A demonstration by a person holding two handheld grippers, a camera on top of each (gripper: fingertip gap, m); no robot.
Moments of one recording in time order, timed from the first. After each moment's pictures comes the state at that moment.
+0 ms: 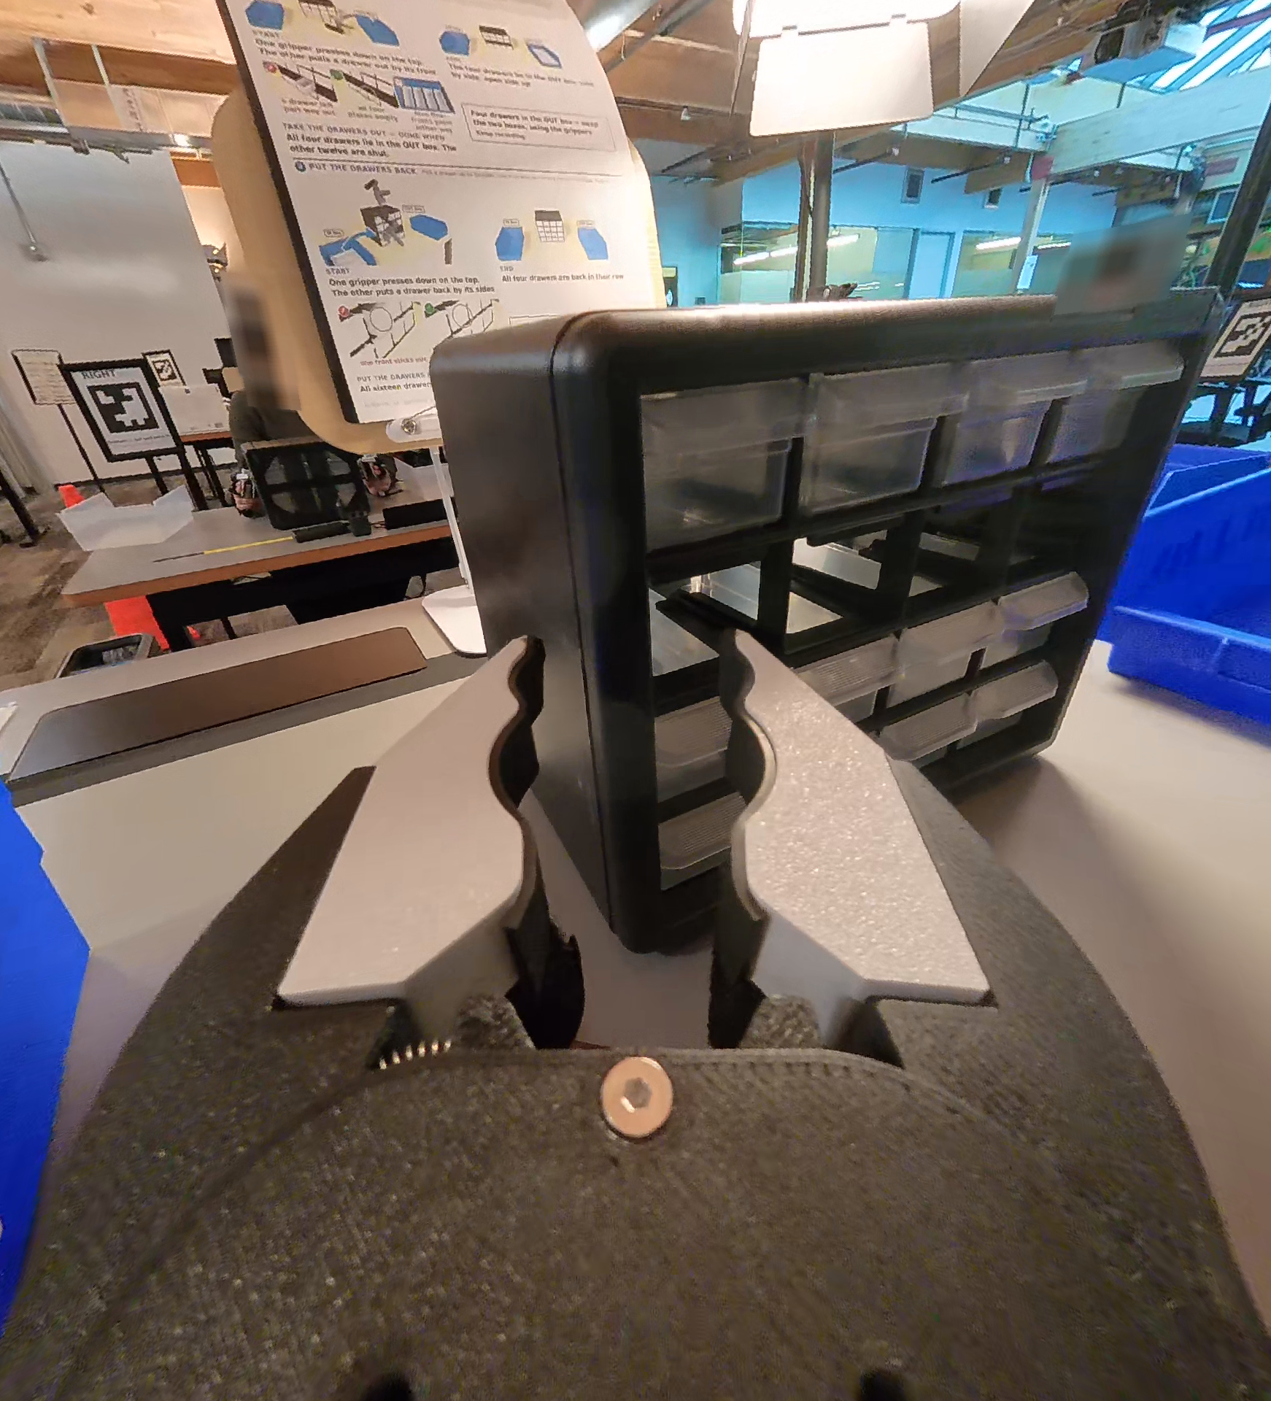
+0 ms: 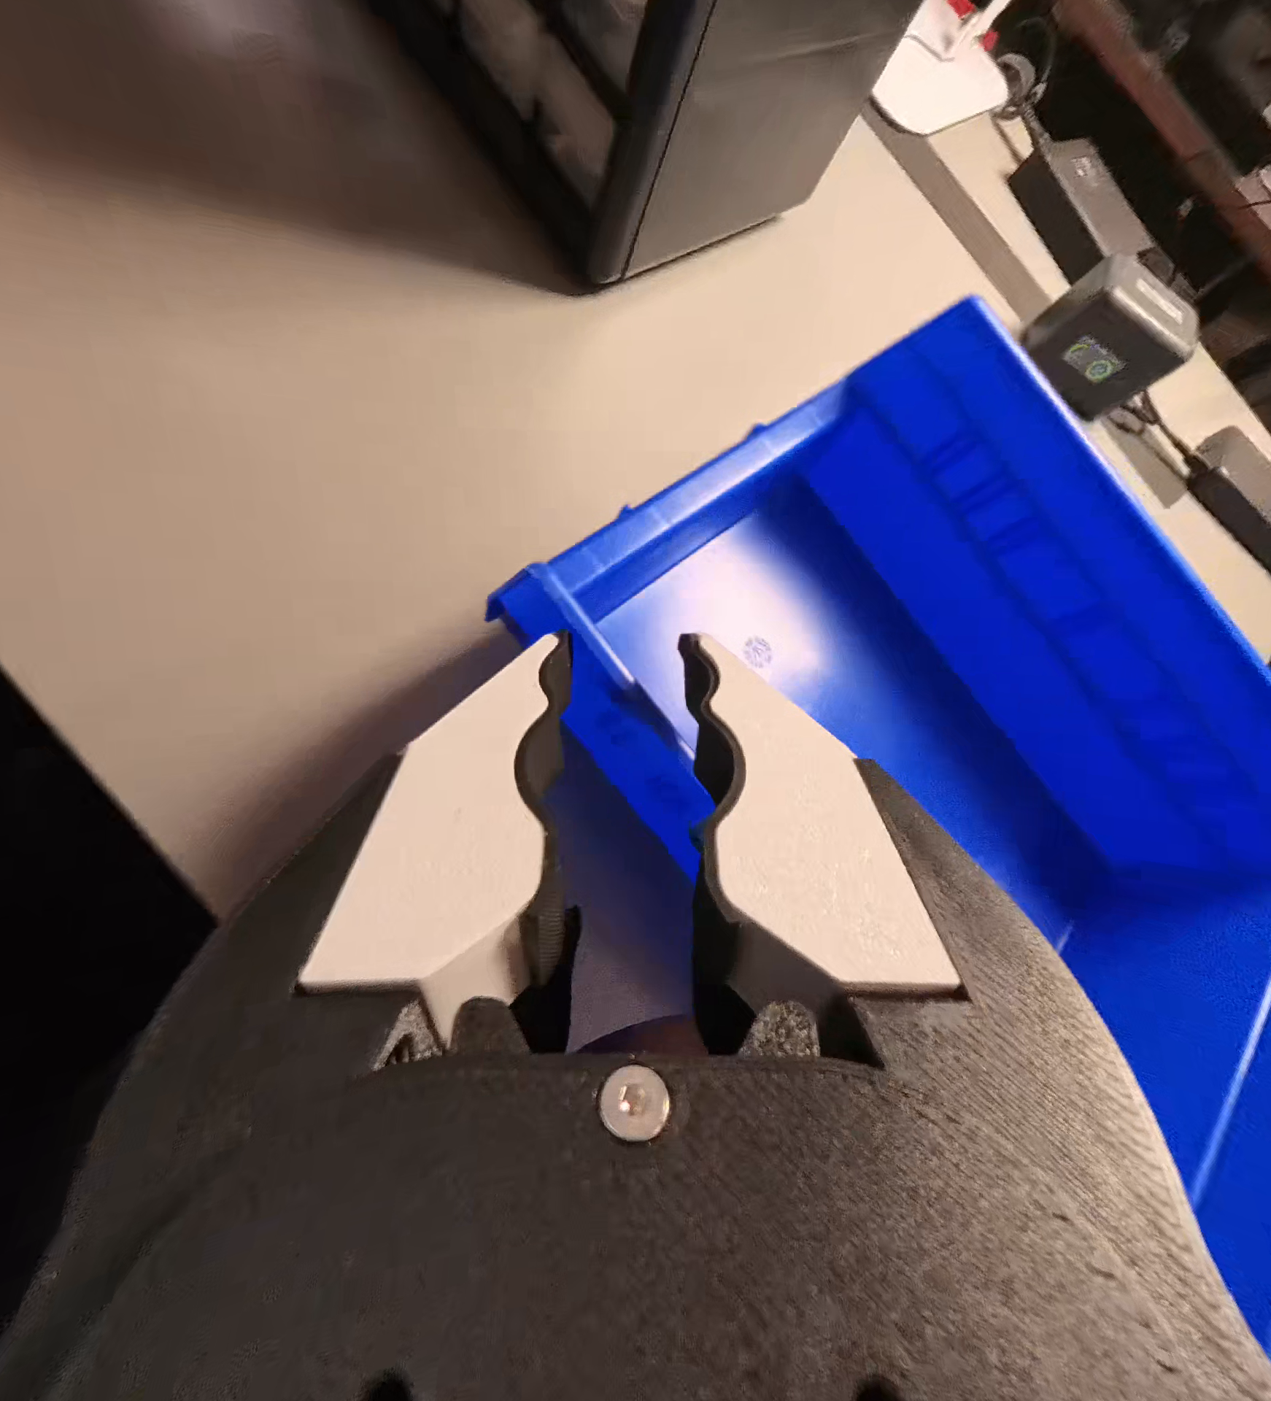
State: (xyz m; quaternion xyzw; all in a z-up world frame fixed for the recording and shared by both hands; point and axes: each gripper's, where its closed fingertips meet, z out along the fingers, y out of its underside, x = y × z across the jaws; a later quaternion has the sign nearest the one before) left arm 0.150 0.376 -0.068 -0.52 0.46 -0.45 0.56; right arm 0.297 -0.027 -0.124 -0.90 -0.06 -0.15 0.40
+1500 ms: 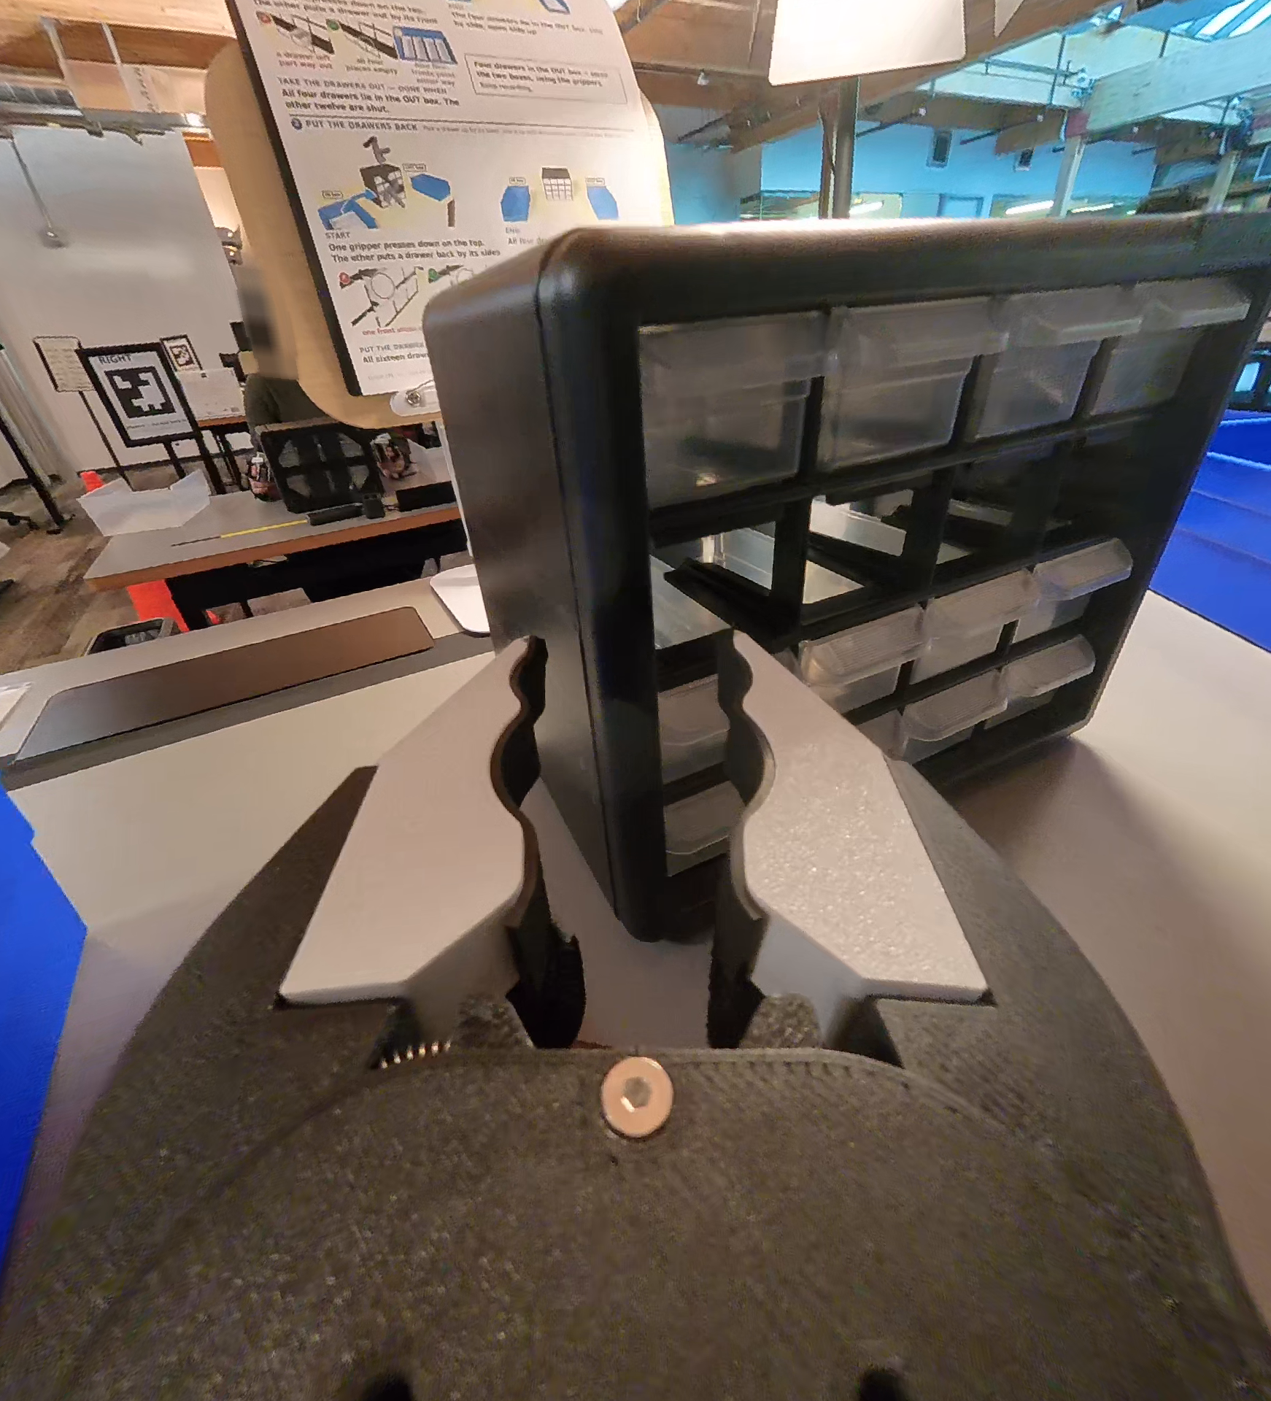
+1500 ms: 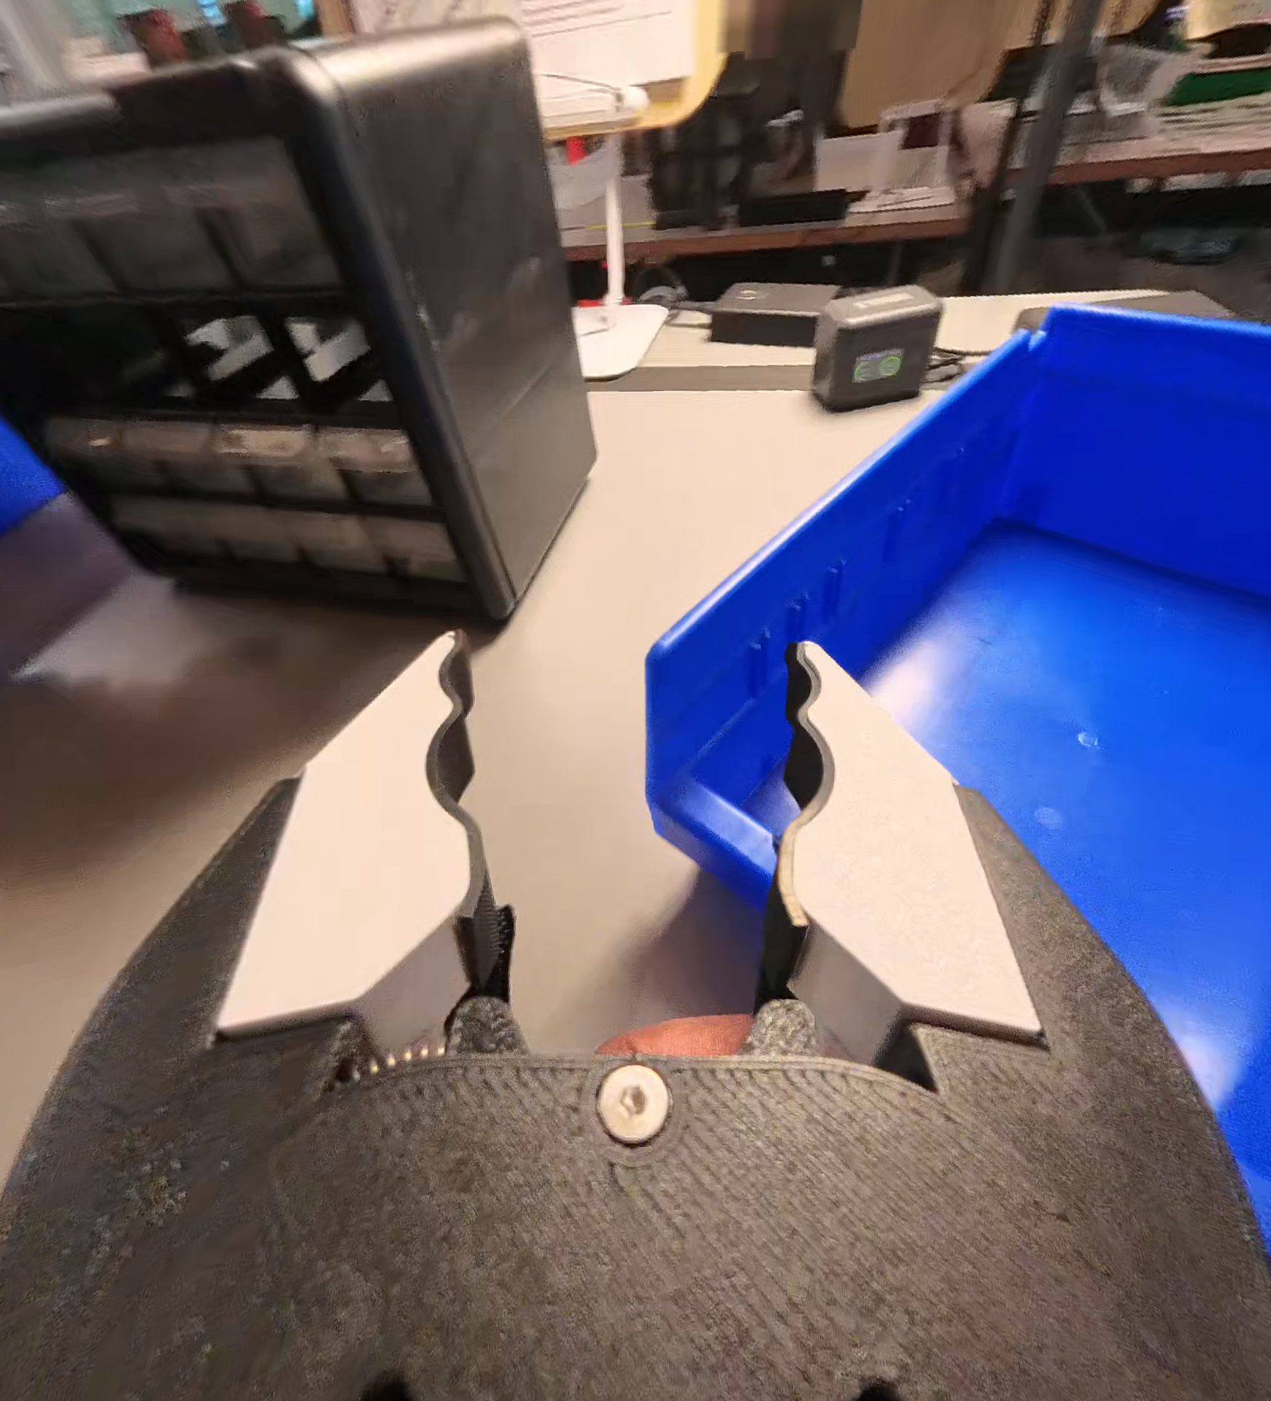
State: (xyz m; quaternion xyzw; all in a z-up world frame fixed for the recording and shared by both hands) left arm 0.156 0.378 -0.081 -0.53 0.46 -0.43 0.56; right arm 0.308 0.038 -0.107 -0.76 0.27 -0.13 0.58
